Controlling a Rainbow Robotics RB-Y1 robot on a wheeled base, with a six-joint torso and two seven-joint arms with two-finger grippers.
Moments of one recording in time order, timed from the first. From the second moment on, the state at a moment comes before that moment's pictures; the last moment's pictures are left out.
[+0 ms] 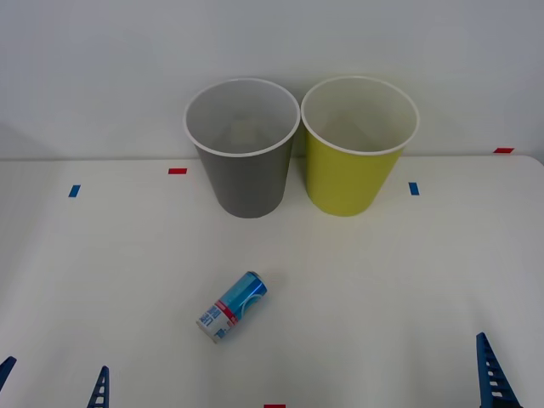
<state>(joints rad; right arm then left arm) 1.10 -0.35 0.09 -2.18 -0.07 -0.63 1.31 1.19 0.41 -0.21 -2.17 0.14 -0.72 -1.62</state>
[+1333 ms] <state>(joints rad) 1.10 -0.35 0.09 -2.18 -0.07 -0.63 1.31 0.83 1.02 -0.35 -2.06 0.22 -0.68 -1.65</state>
